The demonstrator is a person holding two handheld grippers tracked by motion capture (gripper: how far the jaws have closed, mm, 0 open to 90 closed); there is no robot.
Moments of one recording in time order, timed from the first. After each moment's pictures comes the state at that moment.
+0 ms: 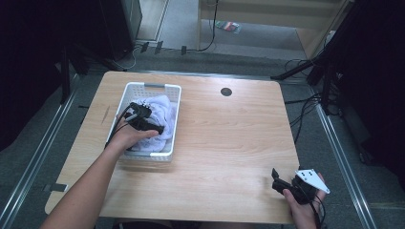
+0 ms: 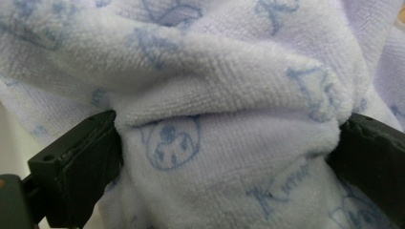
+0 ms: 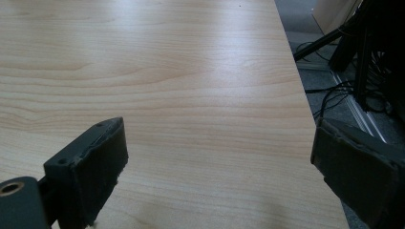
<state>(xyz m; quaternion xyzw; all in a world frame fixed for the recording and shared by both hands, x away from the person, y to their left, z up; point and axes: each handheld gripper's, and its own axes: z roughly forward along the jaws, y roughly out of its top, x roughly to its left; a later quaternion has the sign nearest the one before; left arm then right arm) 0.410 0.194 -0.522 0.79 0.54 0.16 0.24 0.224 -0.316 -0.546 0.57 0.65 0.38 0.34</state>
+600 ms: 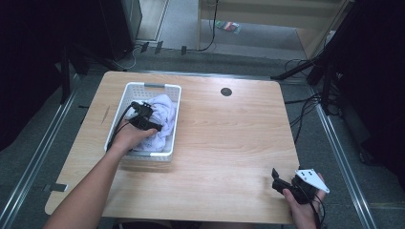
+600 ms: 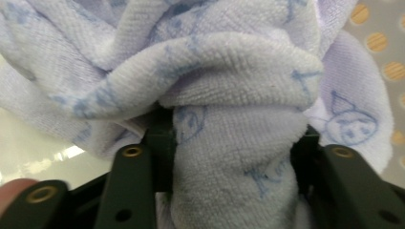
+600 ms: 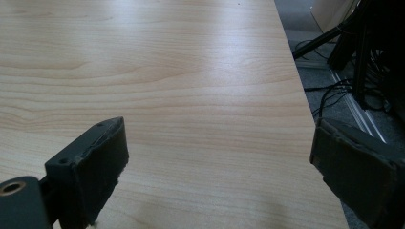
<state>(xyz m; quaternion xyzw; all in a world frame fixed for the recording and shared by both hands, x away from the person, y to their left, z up) 0.409 0.189 -0.511 0.80 0.54 0.11 0.23 0.225 -0.315 -0.547 0.57 0.65 0.38 0.34</state>
